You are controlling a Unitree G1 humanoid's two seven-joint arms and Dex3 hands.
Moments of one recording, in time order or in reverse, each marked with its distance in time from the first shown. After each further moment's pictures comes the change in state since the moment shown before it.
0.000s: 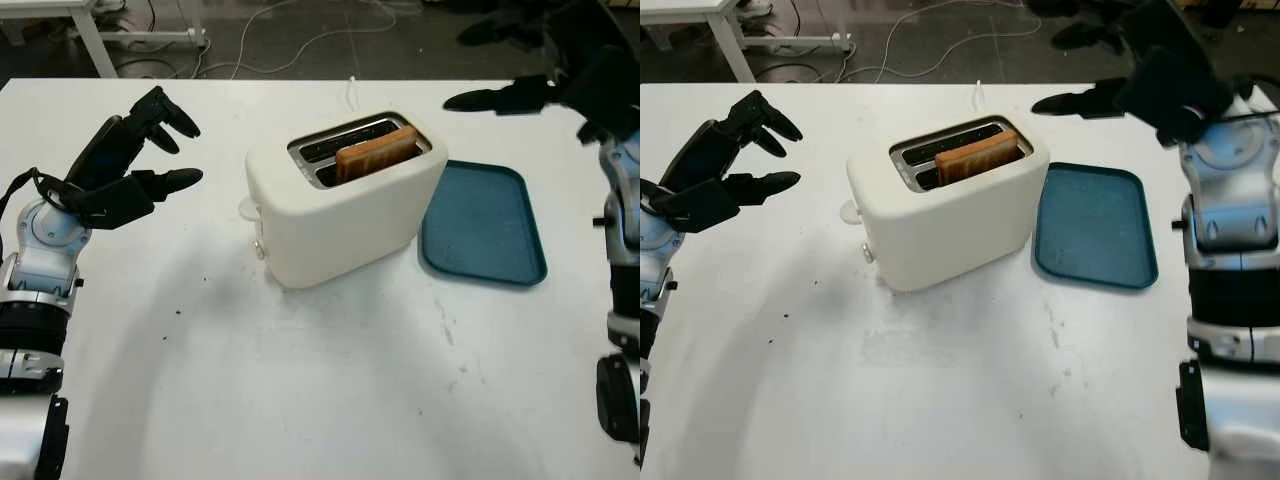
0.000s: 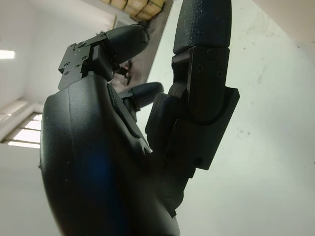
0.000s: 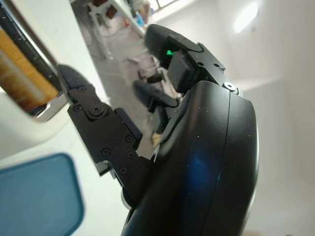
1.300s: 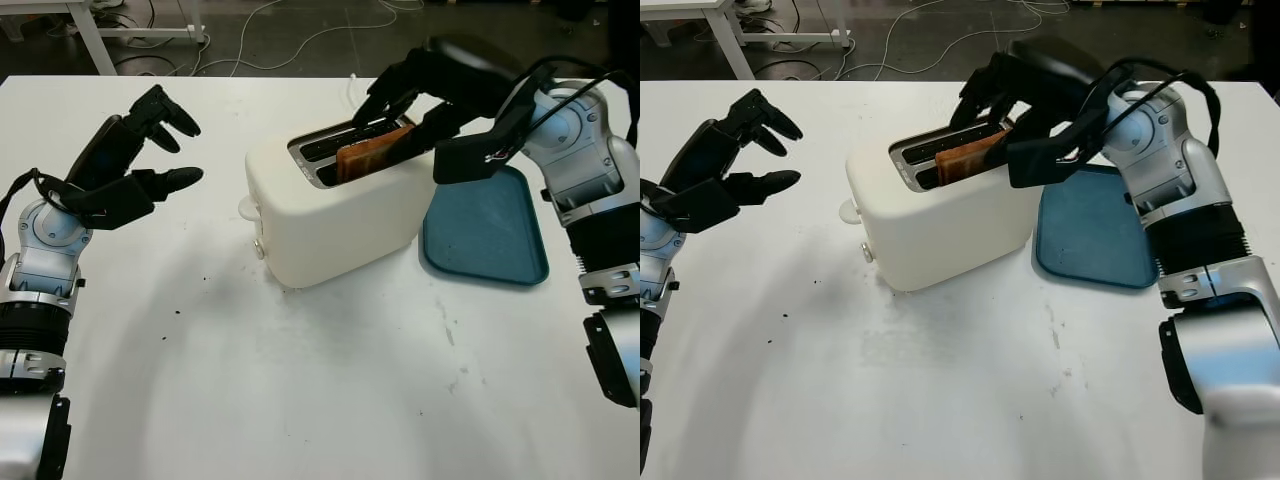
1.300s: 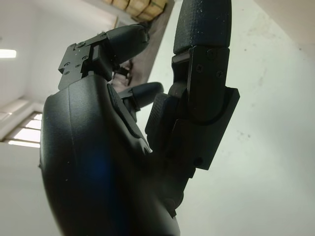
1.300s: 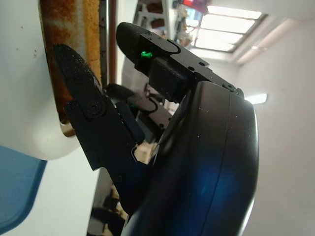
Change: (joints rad) left arm 0.000 -0.006 0.006 0.003 0.000 -0.017 0.012; right arm -0.143 0.020 0.266 0.335 -0.315 -0.438 0.026
